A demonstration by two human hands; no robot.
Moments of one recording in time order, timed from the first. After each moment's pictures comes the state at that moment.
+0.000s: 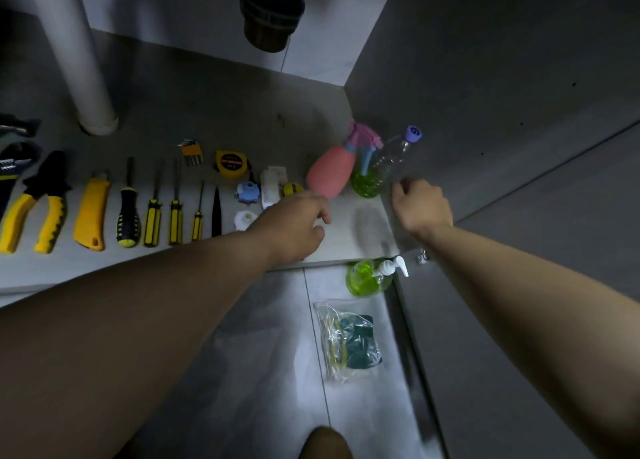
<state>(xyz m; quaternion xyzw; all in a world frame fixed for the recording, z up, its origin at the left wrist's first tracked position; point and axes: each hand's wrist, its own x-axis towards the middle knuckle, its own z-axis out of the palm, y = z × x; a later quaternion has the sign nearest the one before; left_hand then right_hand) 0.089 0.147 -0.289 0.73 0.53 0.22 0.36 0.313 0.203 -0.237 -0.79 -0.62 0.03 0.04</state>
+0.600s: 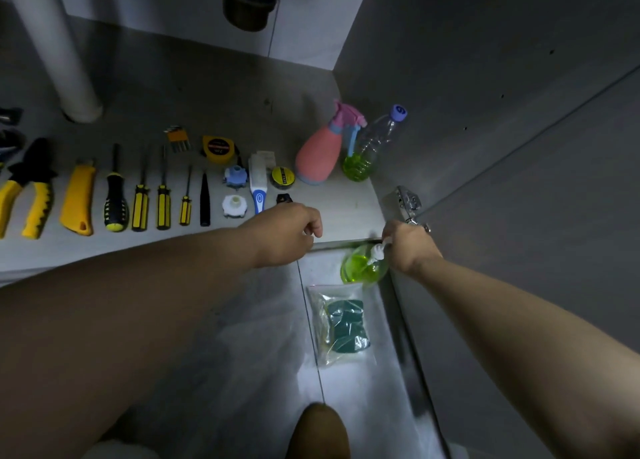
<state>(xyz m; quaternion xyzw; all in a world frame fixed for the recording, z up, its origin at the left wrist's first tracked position) 0.099 0.120 -0.287 0.76 0.50 0.12 0.39 0.359 0.133 -0.282 -0.76 -0.63 0.12 -0.12</state>
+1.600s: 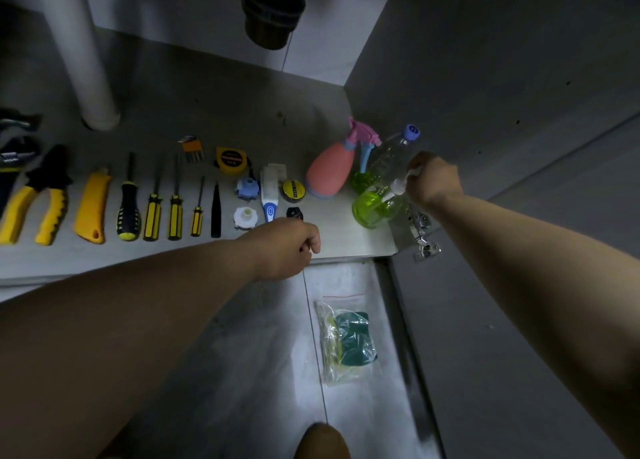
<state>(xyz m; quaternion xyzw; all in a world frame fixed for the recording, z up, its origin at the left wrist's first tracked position) 0.079 0.125 -0.299 0.76 0.50 0.11 0.40 0.332 0.234 -0.217 -0.78 -0.61 0.08 0.09</state>
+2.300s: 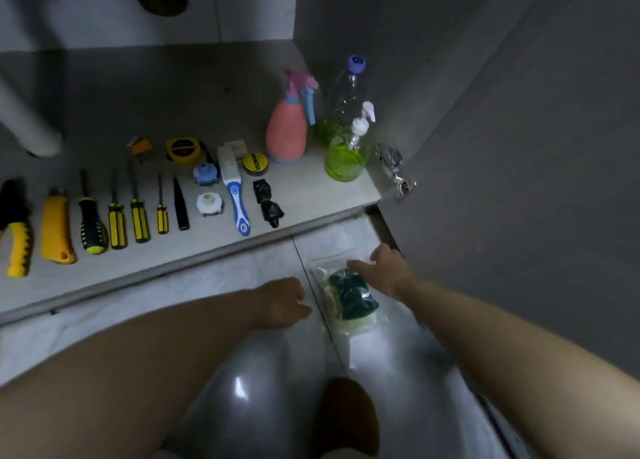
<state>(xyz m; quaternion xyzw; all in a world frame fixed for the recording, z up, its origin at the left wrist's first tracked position) 0.143 0.050 -0.365 0.65 0.52 -0.13 0.54 0.373 0.057 -0.361 -0.80 -0.49 0.35 -0.04</state>
